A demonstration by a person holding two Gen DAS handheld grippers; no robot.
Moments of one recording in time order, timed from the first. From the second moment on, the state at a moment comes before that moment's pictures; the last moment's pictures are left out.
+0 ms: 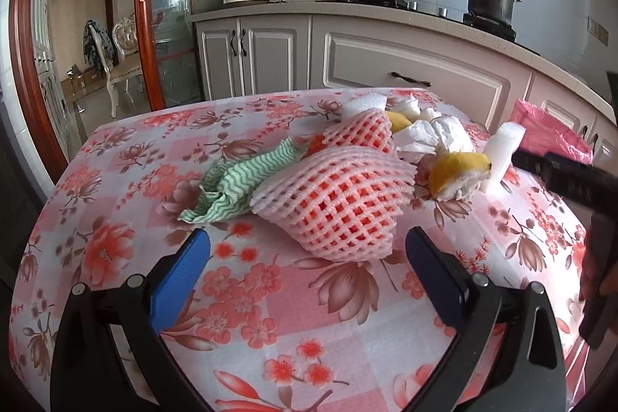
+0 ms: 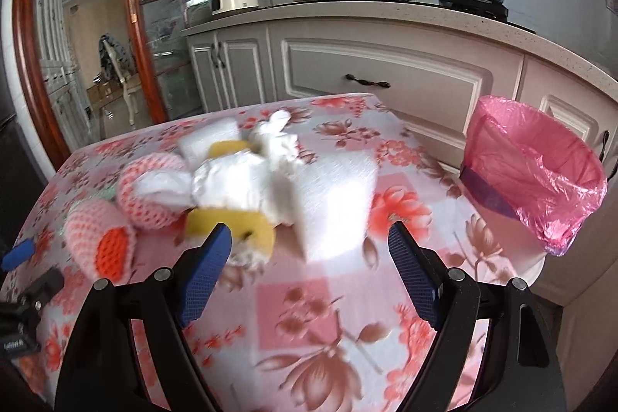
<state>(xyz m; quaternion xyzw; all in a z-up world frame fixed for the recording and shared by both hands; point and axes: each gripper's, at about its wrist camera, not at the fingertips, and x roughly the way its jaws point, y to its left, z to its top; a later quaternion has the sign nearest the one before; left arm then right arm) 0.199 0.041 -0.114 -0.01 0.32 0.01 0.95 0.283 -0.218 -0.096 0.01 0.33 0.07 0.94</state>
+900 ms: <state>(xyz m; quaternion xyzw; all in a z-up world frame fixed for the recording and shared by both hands) 0.279 0.001 -0.132 -0.02 0.36 0.02 0.93 0.312 -0.236 -0.107 0.04 0.32 0.12 0.94</state>
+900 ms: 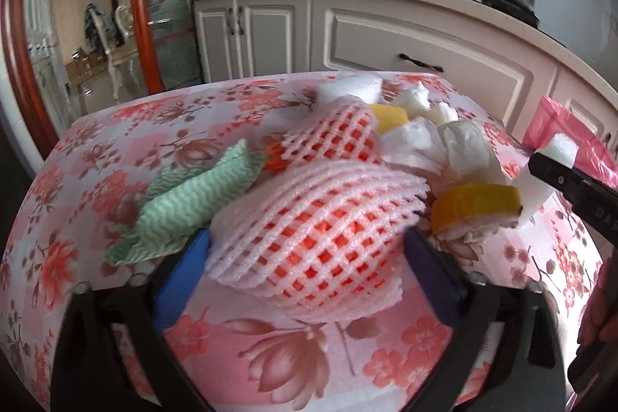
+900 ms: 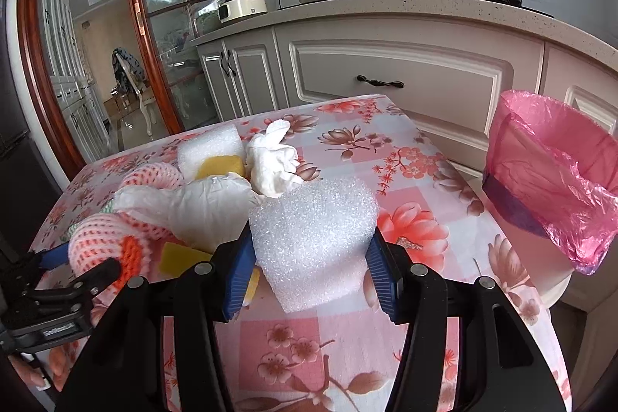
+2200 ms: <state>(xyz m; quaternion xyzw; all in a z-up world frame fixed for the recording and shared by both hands) 0.162 0.005 -0.073 0.01 0.27 -0.02 0.96 0.187 -0.211 -0.038 0.00 0.24 0.13 0.96</state>
